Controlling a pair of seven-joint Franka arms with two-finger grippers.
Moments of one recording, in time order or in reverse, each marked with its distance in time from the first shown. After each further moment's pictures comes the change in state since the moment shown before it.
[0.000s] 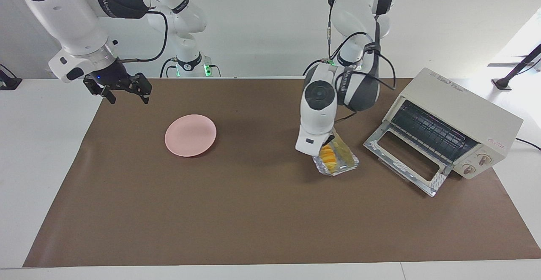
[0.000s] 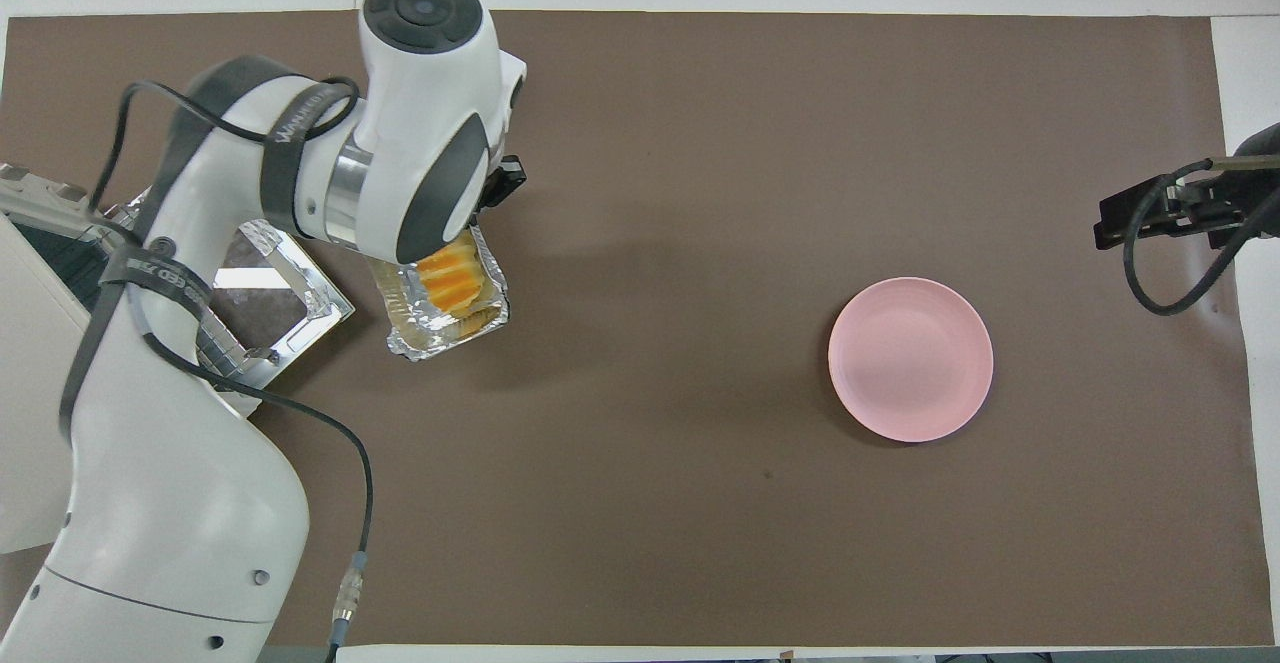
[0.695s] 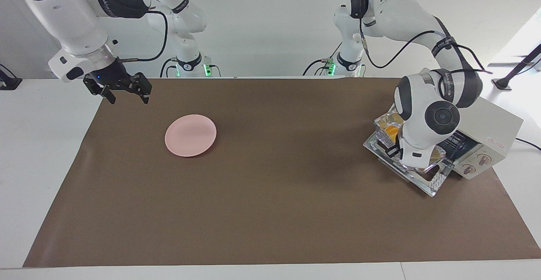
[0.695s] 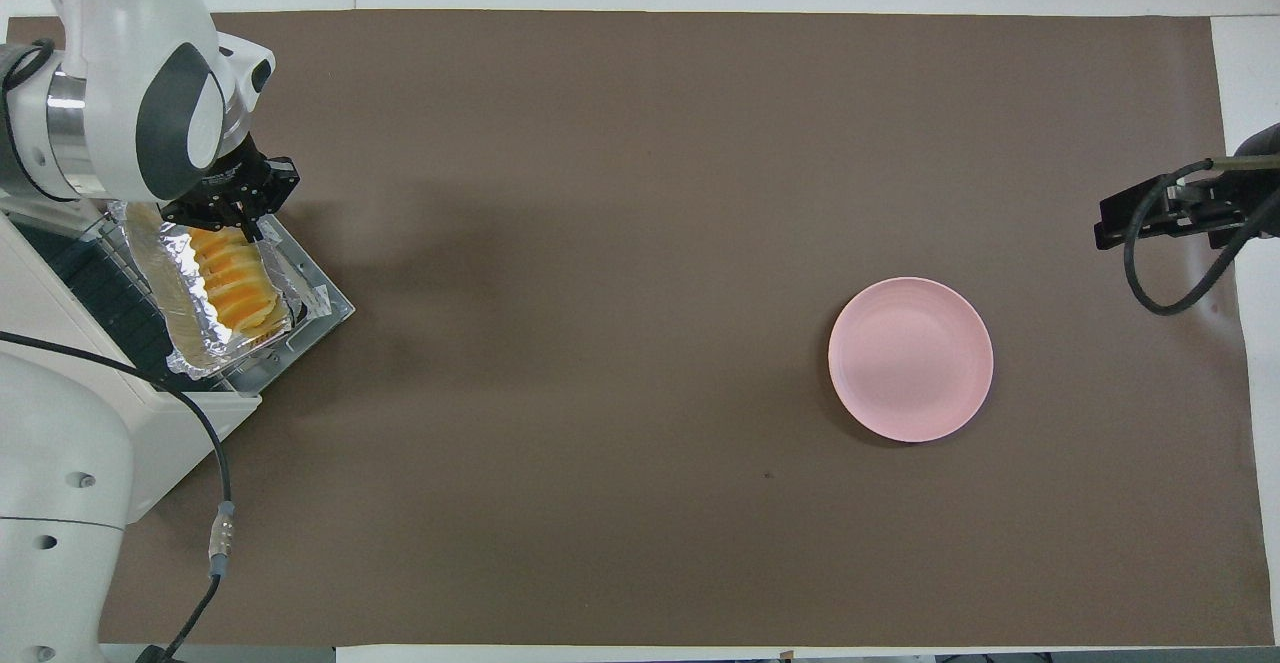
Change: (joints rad) left arm 0.181 -0.001 0.118 -0.072 0.030 -0.120 0.284; right arm 0.000 0.000 0.000 0.000 0.000 0.000 0.000
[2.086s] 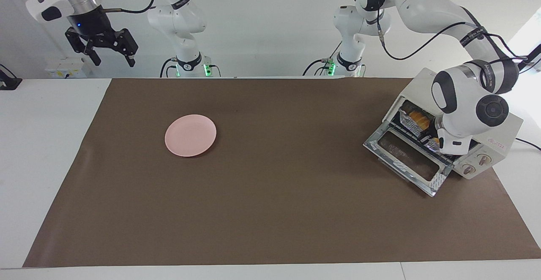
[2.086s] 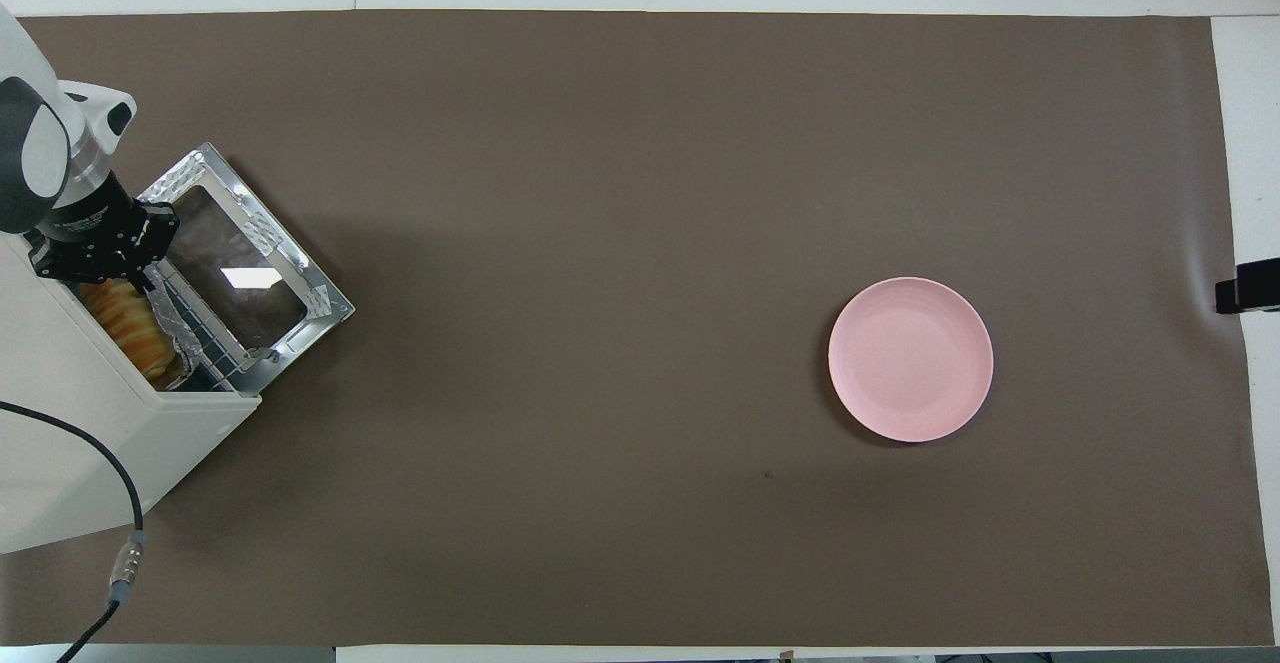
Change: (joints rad) left arm 0.116 -0.101 0.043 -0.153 0.048 0.002 0.034; right arm -0.028 -0.215 -0.029 -0.051 0.007 -0.090 -0.001
